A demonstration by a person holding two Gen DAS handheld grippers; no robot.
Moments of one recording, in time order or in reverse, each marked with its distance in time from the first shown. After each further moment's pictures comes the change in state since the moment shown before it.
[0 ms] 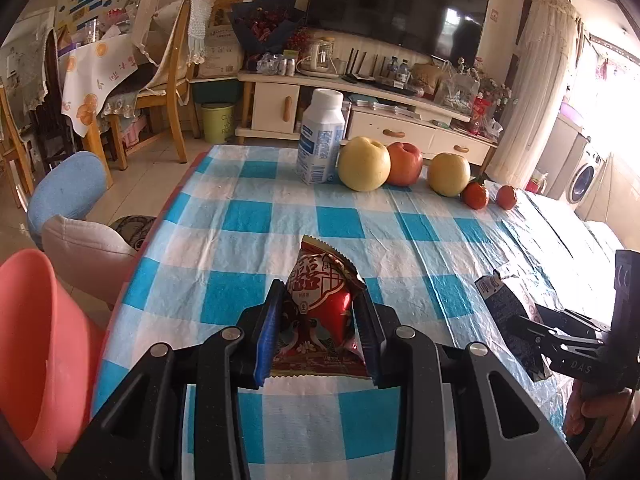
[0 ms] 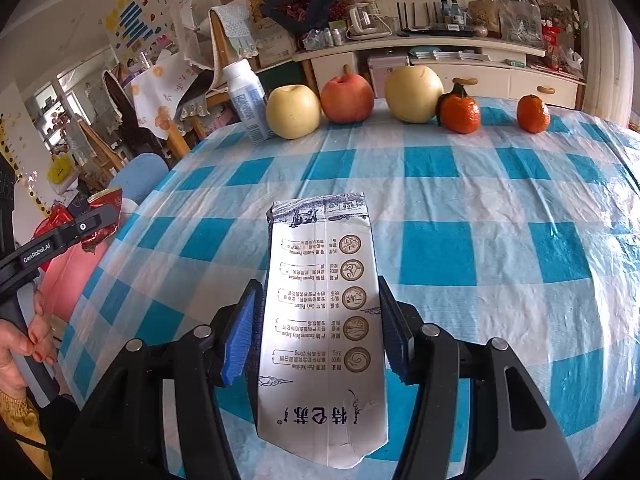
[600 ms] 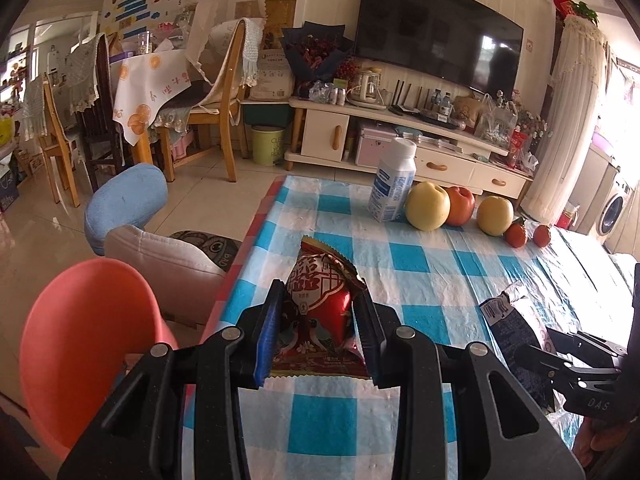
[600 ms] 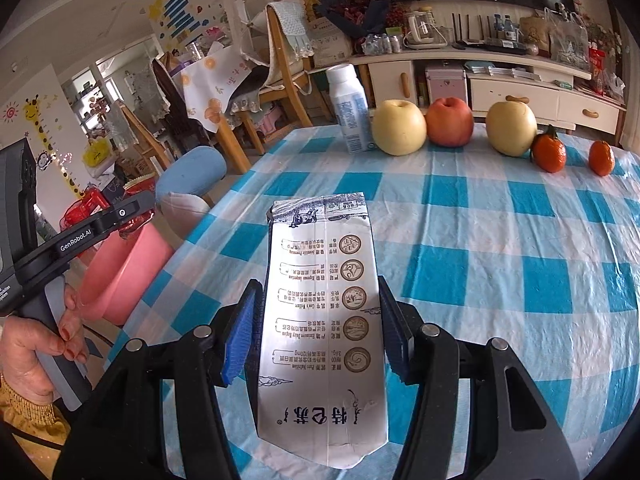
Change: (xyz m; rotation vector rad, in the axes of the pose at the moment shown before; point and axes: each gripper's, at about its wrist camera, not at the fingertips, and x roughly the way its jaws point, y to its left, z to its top) left arm -0.050 0.062 0.009 -0.072 -0.098 0.134; right arm 0.002 0.102 0.019 -0.090 -0.006 0.124
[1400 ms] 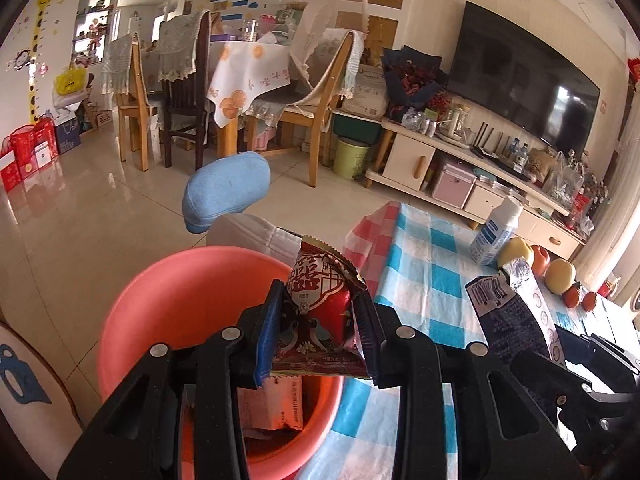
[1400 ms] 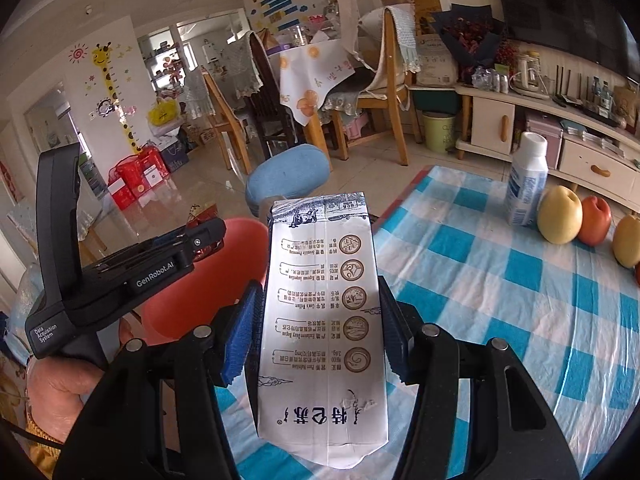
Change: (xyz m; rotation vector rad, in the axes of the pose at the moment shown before) left arm -0.036 0.125 0.000 -0.235 -0.043 0.199; right arm 0.051 0.174 0.051 -0.248 0.000 0.177
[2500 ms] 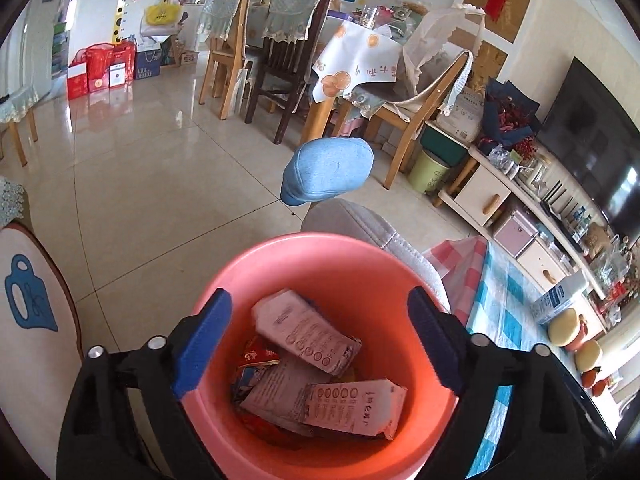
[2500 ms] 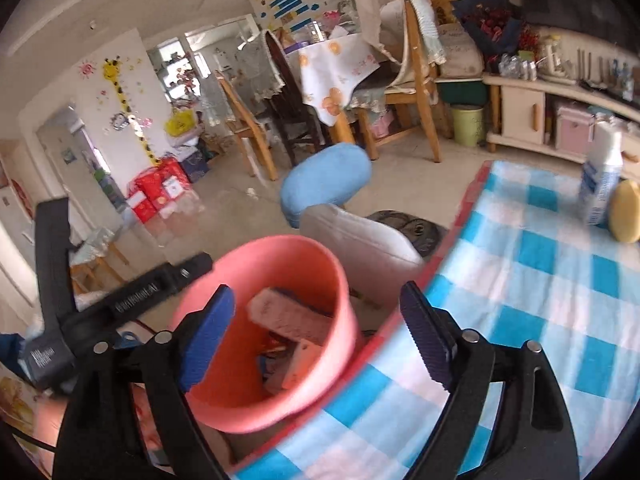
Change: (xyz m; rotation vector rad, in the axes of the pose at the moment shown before) left arm 0.011 0.100 -0.005 -0.303 0.035 0.168; right arm 0.063 0.044 0.012 0.049 -0.016 0.062
